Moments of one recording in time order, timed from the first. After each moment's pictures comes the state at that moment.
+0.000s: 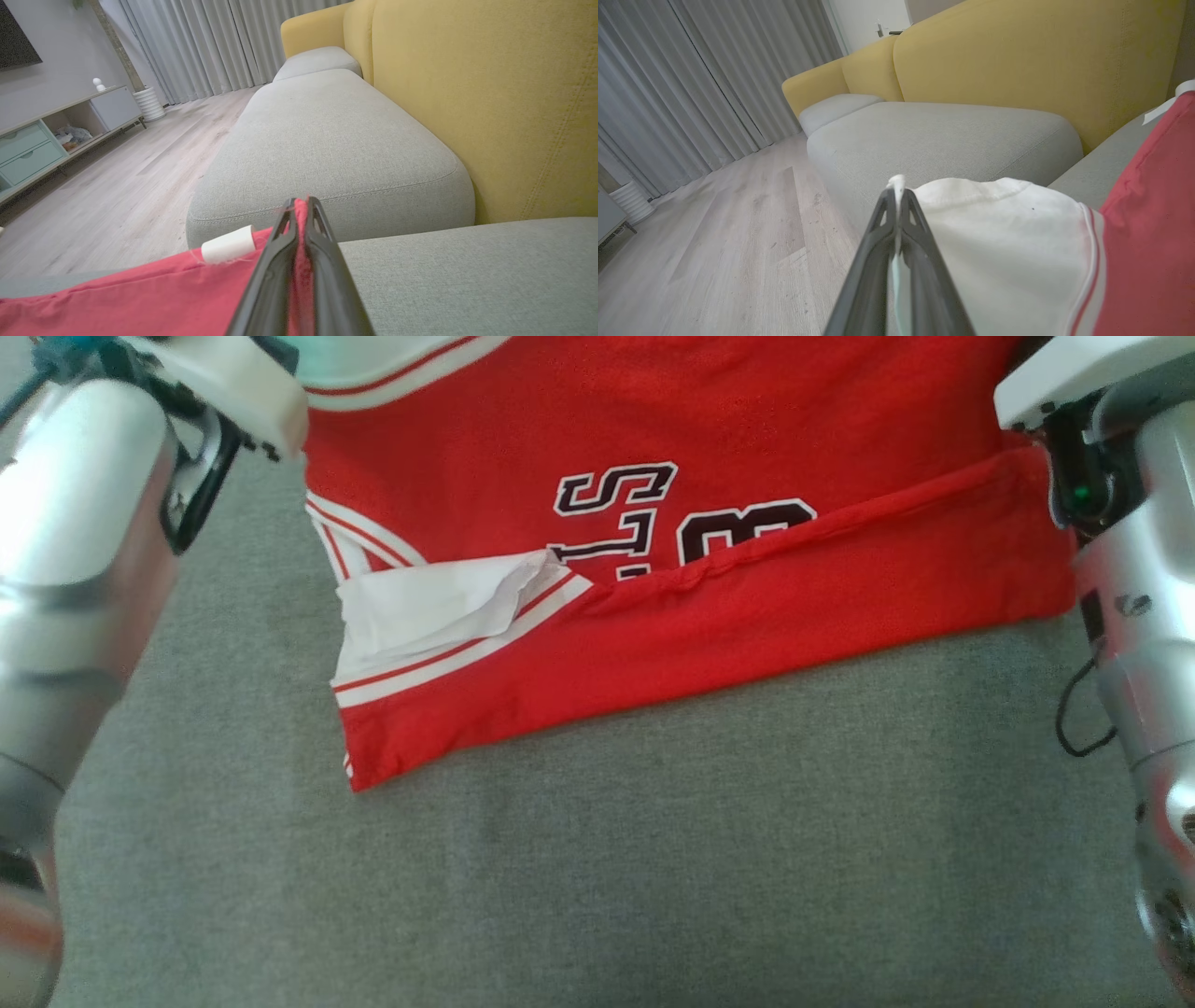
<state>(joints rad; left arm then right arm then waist) -1.24 0.42 -0.93 0.75 -0.59 -0.04 -0.21 -1.05 -0.21 0.19 0.89 0.44 0.13 -0.12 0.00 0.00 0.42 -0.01</state>
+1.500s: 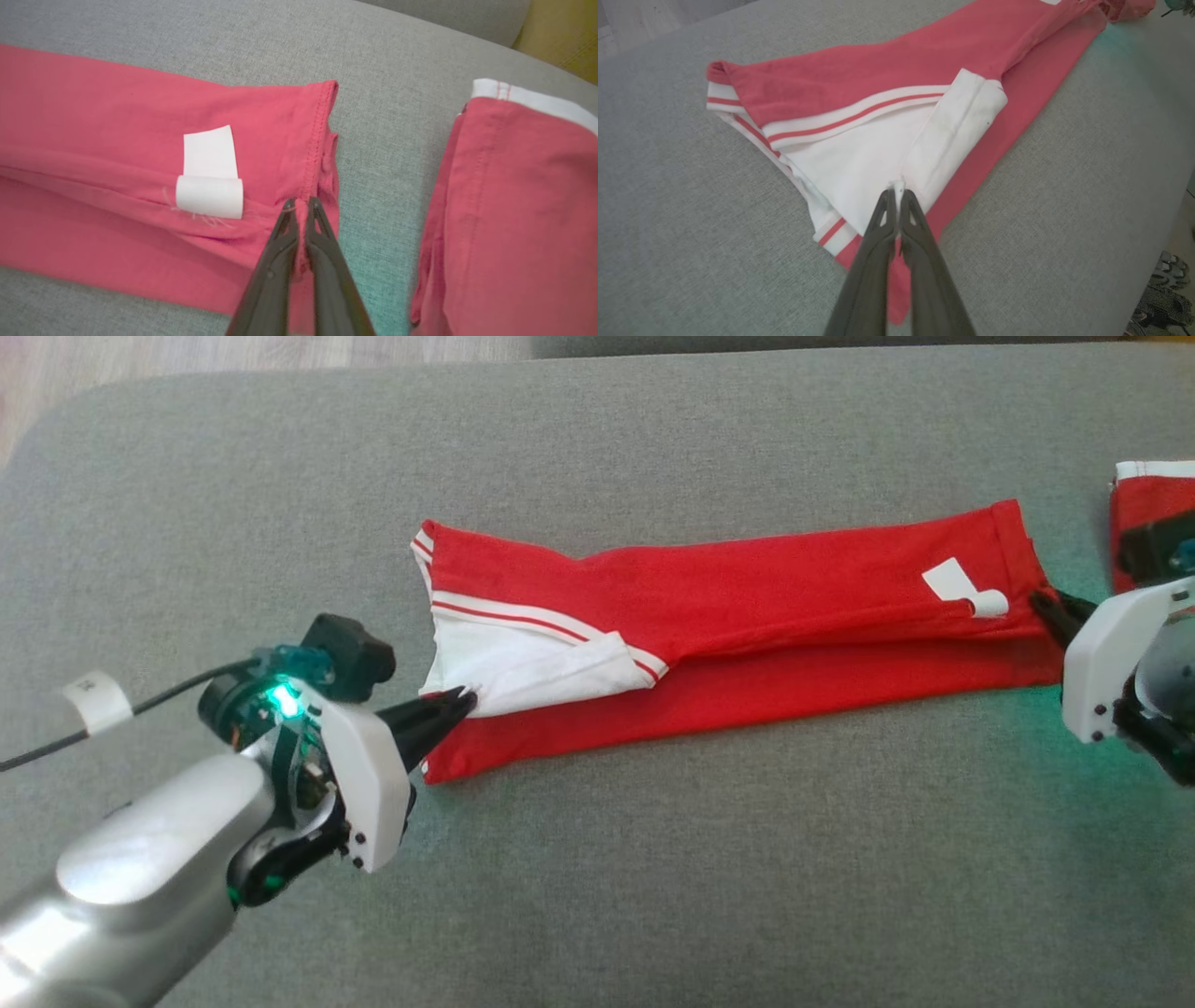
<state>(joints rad) -0.75 0.65 -1.13 0.19 -0.97 -0.11 0.32 -0.69 -0.63 0.72 0.69 0.71 0.13 0.28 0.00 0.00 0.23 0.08</state>
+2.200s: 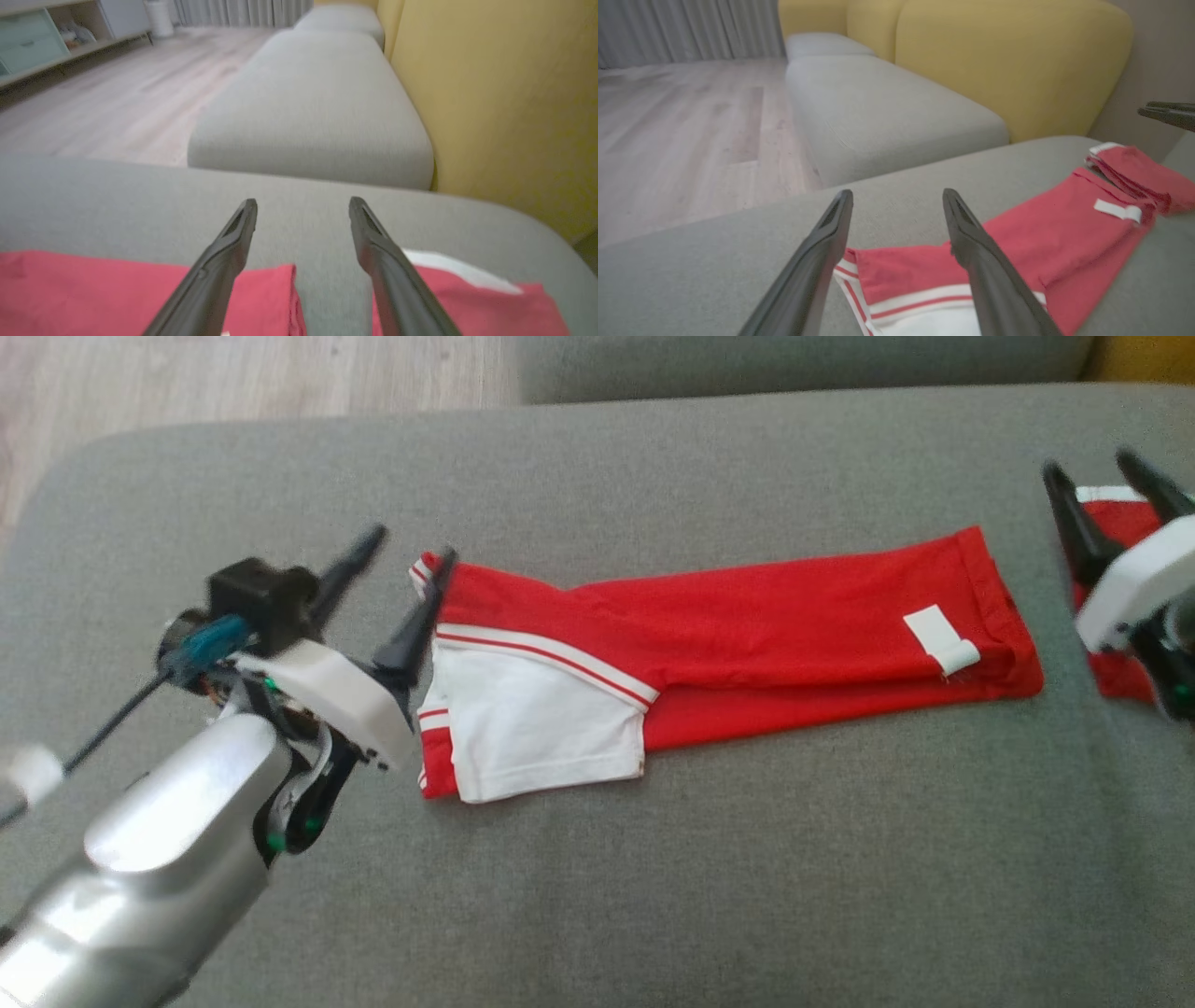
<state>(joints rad) -0.73 0.55 -0.99 0.27 -0.93 0.07 -0.01 -0.73 -0.57 0.55 0.75 0.70 0.13 0.06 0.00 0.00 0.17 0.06</state>
